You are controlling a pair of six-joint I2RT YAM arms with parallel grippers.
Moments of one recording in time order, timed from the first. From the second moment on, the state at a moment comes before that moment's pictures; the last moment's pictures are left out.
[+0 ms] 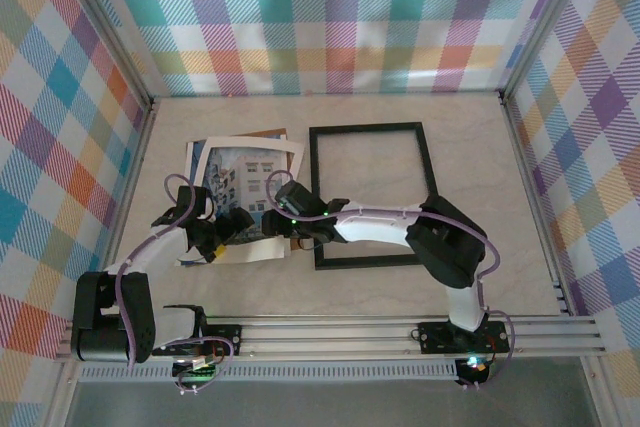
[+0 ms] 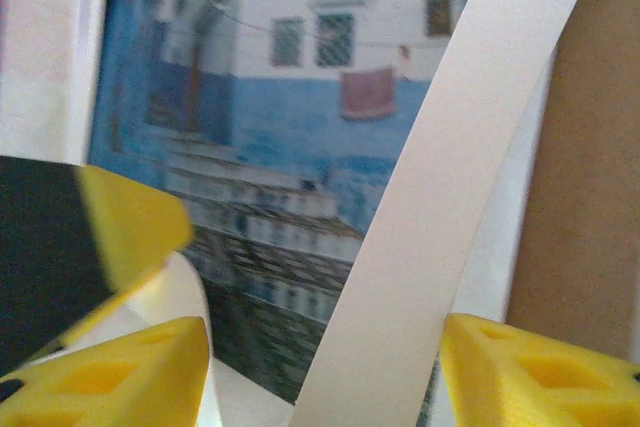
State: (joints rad) left arm -0.02 1.24 0.55 -0.45 0.35 -0.68; right arm 1.03 1.93 1.26 -0.12 -0.06 0.92
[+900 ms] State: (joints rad) left arm -0.02 1.26 0.55 -0.45 0.35 -0.68; right arm 0.97 1.83 1.09 0.17 -0.13 1.09
